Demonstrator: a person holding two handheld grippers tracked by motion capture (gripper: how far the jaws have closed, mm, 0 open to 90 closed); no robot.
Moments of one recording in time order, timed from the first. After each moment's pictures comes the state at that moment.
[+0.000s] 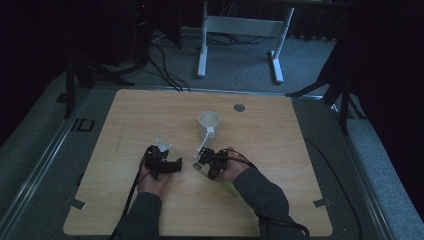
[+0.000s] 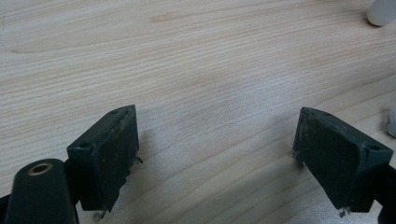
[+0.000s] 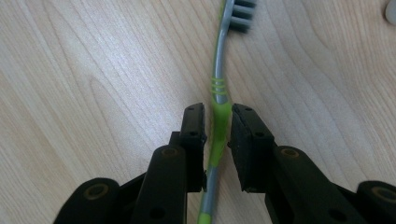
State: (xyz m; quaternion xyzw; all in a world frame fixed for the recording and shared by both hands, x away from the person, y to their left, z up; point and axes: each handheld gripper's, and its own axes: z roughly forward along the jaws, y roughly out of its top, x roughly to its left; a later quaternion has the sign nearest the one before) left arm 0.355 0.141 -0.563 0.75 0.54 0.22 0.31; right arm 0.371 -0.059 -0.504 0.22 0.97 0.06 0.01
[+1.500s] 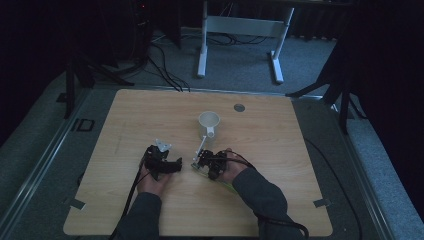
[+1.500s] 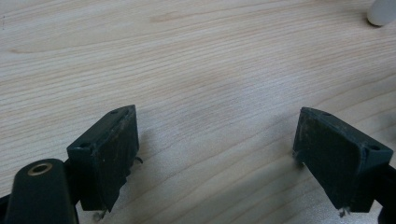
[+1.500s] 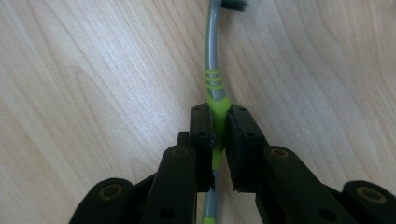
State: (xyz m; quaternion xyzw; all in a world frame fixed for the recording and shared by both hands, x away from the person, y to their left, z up) left arm 0.355 0.141 -0.563 0.75 0.54 0.22 0.31; right arm 0.371 -0.056 -0.510 0.21 0.98 0.04 0.02
